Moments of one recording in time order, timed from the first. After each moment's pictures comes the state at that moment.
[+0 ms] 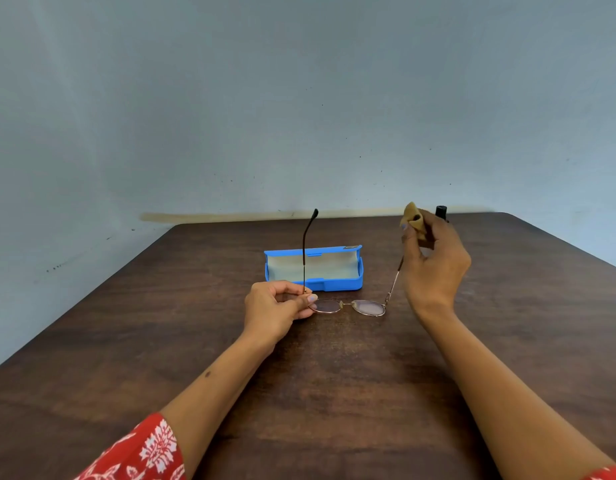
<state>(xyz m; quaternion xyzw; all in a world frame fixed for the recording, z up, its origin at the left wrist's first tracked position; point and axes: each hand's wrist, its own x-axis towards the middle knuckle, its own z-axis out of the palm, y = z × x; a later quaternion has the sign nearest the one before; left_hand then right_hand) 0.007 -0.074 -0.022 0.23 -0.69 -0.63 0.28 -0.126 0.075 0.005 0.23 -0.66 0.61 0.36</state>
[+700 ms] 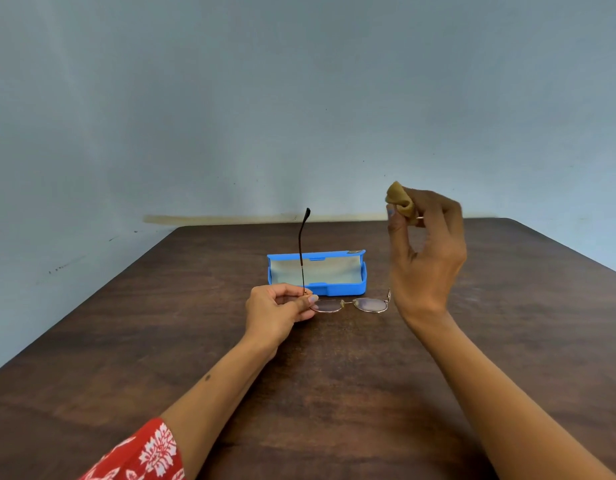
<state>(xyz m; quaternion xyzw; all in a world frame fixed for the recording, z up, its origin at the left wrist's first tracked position) 0.004 -0.077 -0.022 0.24 -0.65 -0.66 0.29 -0.092 0.064 0.034 0.30 -0.58 0.59 0.48</state>
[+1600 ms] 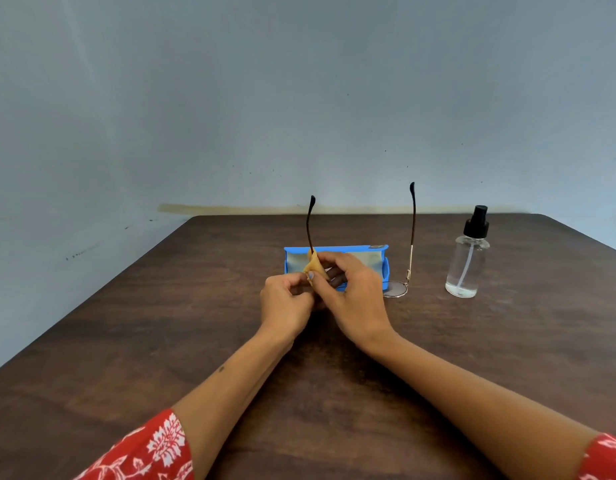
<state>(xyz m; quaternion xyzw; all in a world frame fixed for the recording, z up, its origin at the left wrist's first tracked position) 0.001 -0.083 -0.024 0.24 -0.69 -0.60 0.32 -0.071 -0.006 -0.028 0.43 -0.68 0.58 0.13</state>
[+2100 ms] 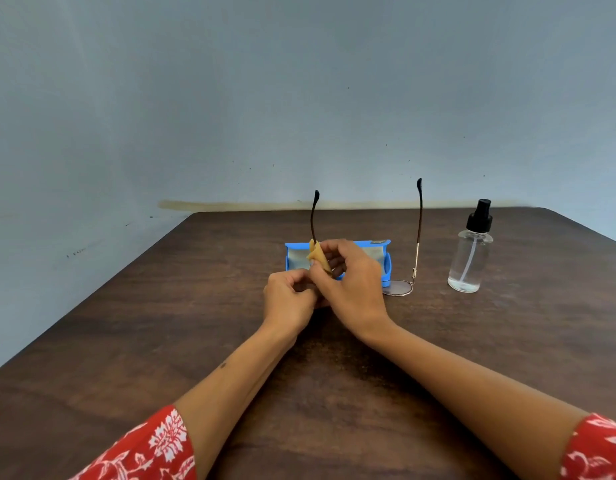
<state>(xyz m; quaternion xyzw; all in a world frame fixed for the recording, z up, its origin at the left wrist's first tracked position) 0.001 -0.082 -0.025 0.22 -0.68 -0.61 0.33 -0.069 -0.014 -0.022 0.40 -0.68 0.60 0.15</state>
